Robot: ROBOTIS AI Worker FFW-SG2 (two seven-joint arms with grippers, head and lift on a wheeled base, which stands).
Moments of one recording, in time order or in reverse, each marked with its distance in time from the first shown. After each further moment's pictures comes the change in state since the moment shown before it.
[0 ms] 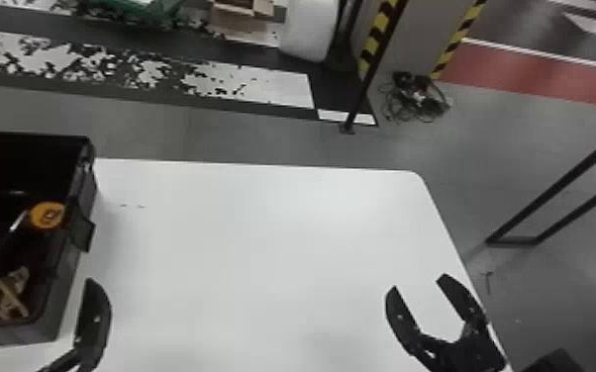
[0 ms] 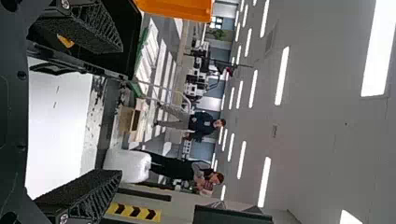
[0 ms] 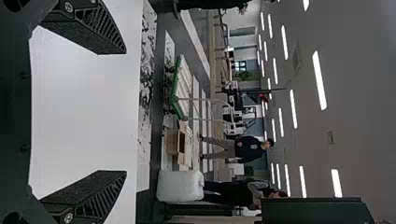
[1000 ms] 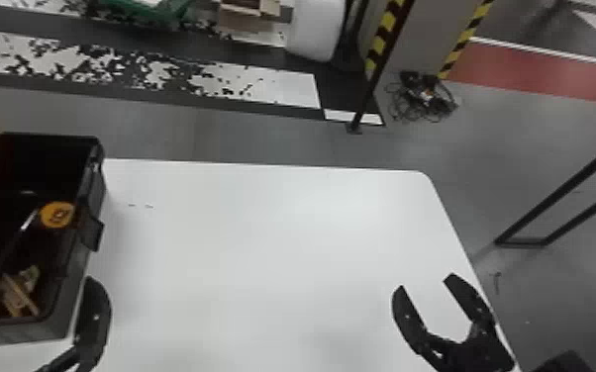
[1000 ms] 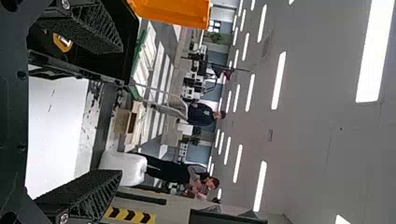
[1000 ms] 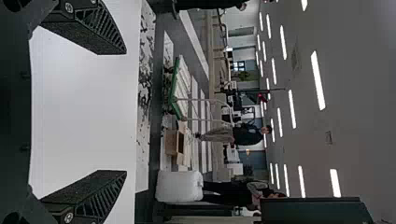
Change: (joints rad) left arm 0.005 0.003 0.008 -0.003 0.023 -0.016 -0.002; right arm -0.006 0.000 0.004 0.003 -0.001 -0.004 -0.001
